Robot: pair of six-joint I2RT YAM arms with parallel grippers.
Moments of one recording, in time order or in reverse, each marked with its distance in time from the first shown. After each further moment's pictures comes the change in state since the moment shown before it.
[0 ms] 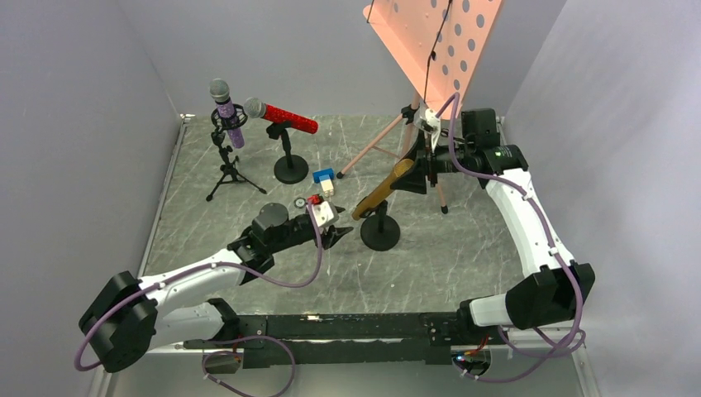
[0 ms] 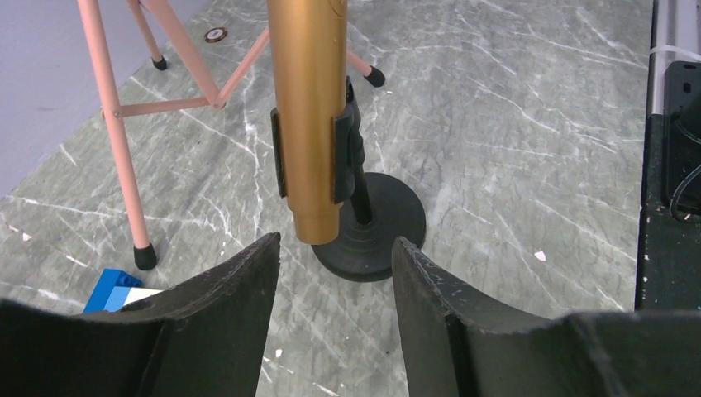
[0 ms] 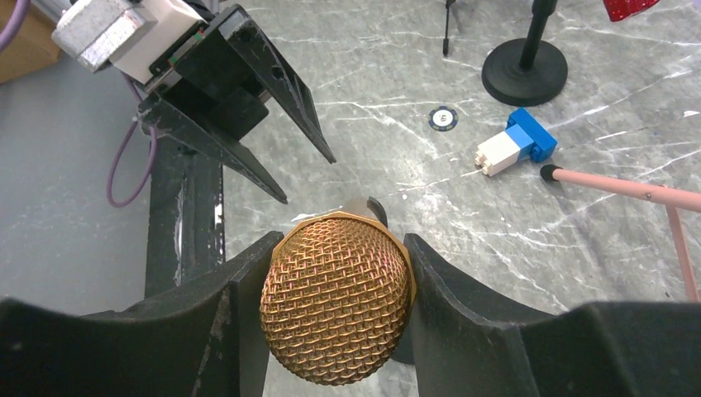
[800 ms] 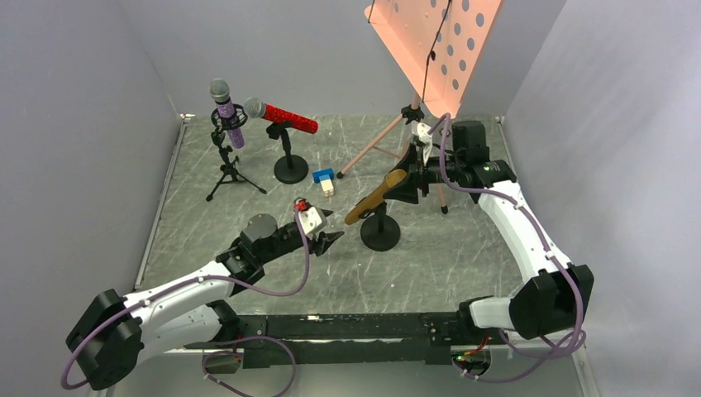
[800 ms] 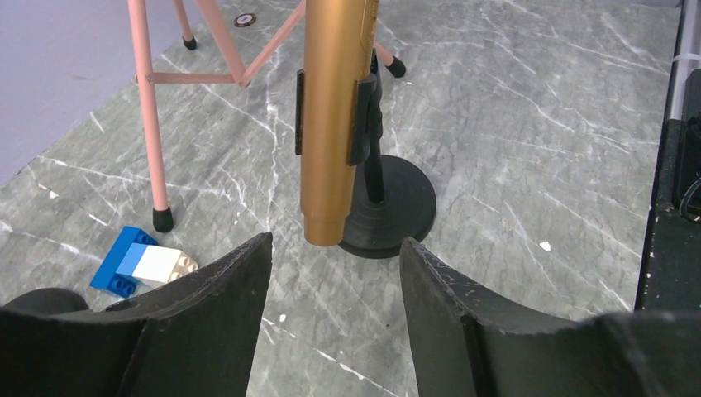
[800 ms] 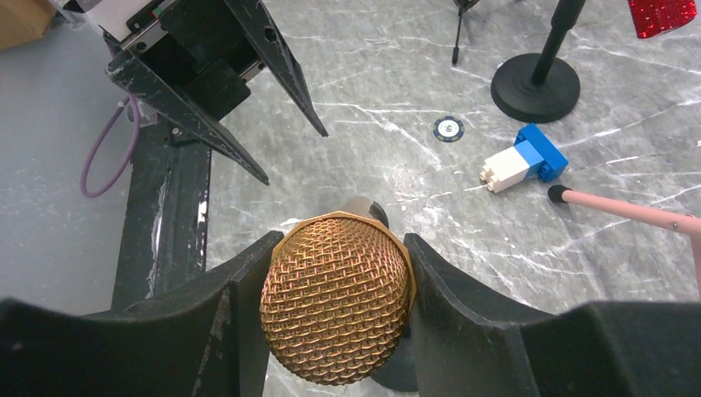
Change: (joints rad) left arm 0.000 -0.145 -0.108 -0.007 -0.079 -0.035; right arm 0.051 -0.056 -0.193 0.219 -0.013 0.011
